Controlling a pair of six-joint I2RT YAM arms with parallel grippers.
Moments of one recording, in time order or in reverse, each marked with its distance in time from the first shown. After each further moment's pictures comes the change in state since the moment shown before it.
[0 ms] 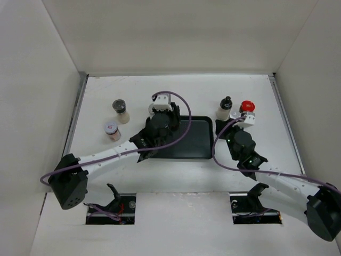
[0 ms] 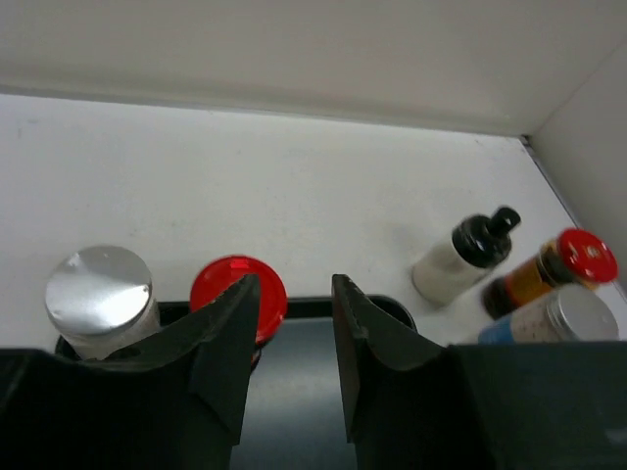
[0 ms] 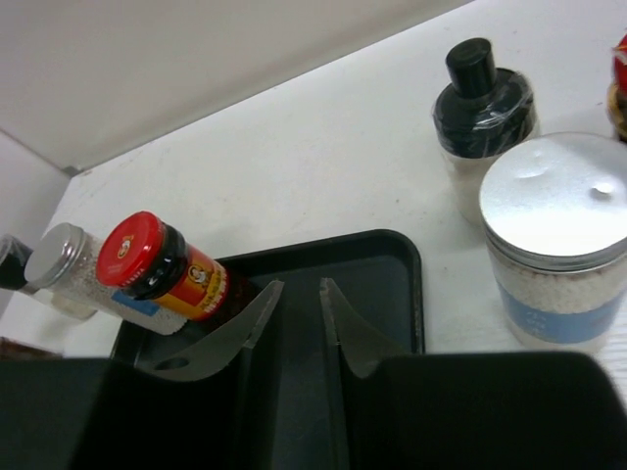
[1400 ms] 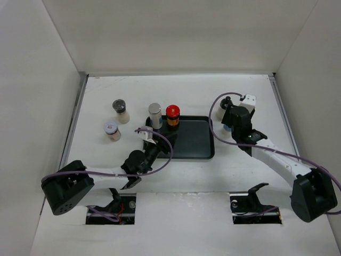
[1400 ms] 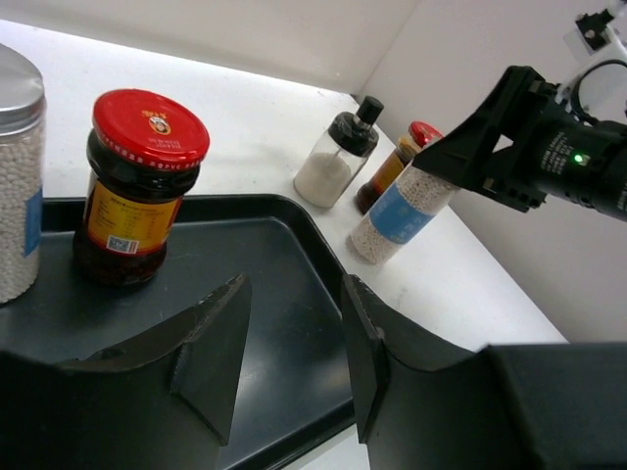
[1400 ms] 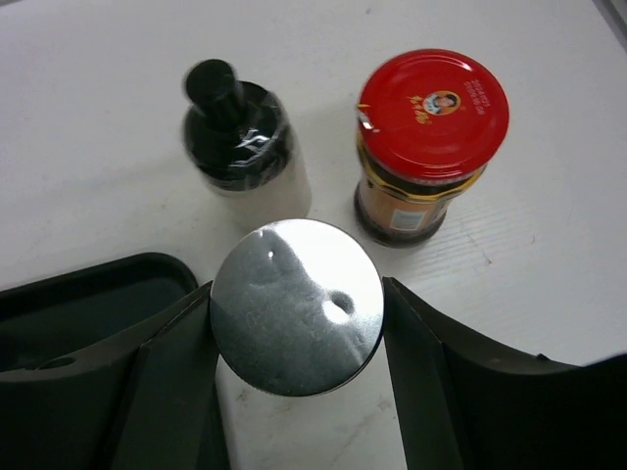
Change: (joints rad) left arm -0.052 -0.103 -0.711 0.821 0.304 -0.117; right arm -0.246 0.240 0.329 -0.486 0.084 -0.159
